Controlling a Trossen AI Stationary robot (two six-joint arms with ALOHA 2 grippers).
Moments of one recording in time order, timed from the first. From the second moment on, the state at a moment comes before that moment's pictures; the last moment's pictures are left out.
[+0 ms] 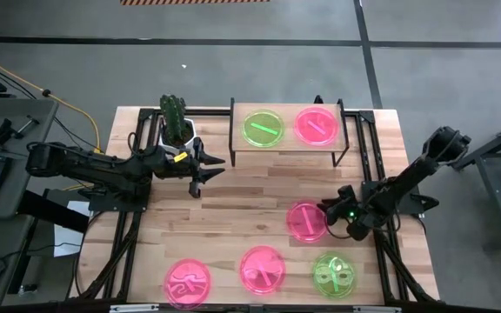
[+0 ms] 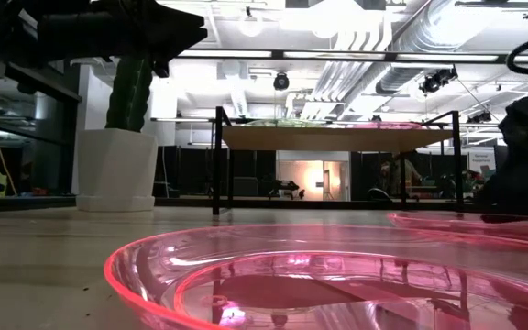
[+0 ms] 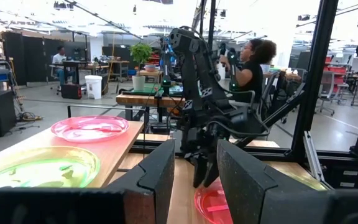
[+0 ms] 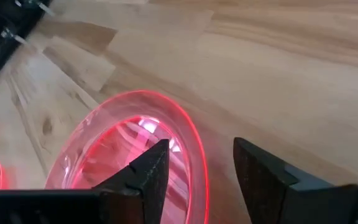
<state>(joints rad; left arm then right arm) 0.09 1.06 0.32 0.89 0.06 -0.05 0.77 1.22 0.12 0.05 0.85 1.66</state>
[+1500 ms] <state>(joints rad) 0.09 1.06 0.32 0.91 0.06 -0.05 0.29 0.93 0.15 0.39 0.30 1.08</state>
